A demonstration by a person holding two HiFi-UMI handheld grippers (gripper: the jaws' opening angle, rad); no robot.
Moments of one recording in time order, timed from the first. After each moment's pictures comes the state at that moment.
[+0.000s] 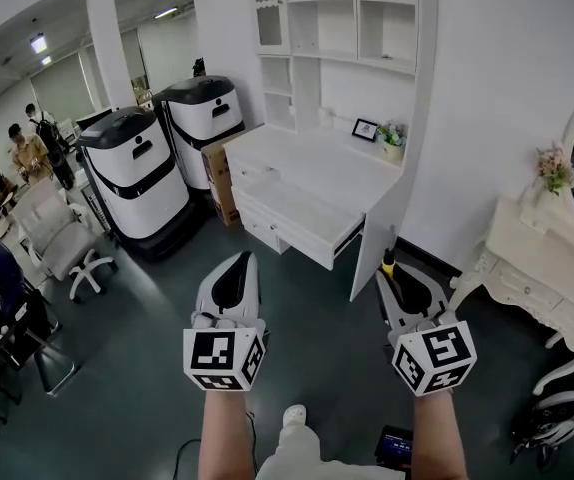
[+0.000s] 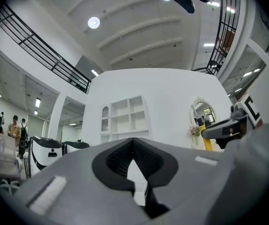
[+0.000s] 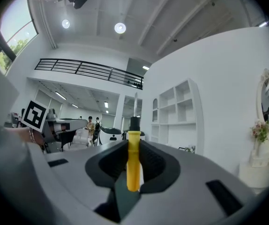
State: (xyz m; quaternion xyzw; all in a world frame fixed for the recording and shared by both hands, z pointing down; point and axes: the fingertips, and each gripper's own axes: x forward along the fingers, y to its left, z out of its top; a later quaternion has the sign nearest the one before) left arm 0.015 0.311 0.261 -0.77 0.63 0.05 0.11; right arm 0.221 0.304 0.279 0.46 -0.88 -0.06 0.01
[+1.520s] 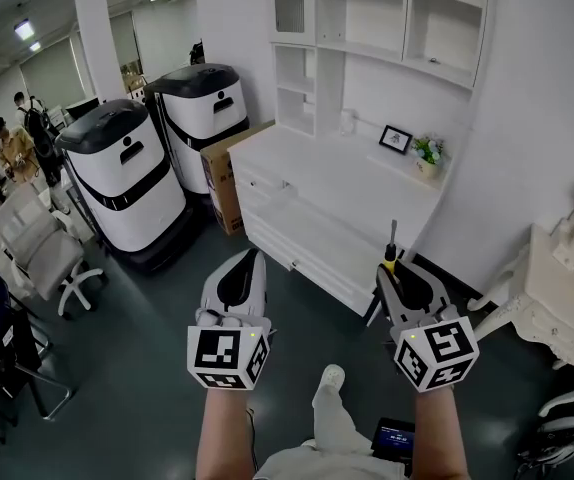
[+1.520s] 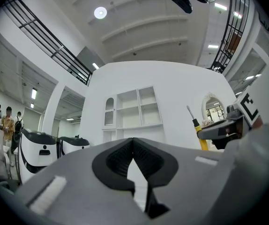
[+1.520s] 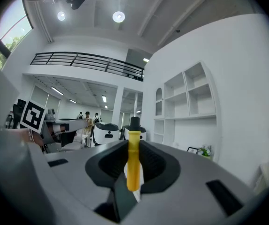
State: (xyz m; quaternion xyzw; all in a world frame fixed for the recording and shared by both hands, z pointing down) left arm -0.117 0.077 0.285 -0.78 0.62 0.05 0.09; right arm 0.079 0.068 0.297 0.46 -0.89 -0.05 0.03
